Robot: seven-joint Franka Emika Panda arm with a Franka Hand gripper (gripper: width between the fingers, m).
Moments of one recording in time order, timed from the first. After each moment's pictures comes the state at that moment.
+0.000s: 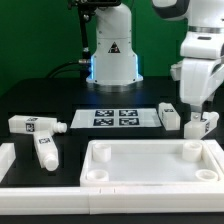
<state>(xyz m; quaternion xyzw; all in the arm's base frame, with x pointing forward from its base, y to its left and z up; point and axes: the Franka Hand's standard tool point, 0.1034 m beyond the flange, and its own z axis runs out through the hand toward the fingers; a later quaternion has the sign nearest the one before) 0.458 0.150 0.055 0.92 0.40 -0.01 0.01</state>
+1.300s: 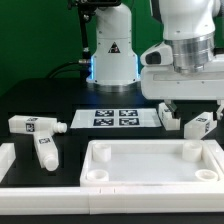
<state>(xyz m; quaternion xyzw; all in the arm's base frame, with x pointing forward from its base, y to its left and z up) 0.460 0.143 0.047 0.96 -0.28 -0.05 -0.08</state>
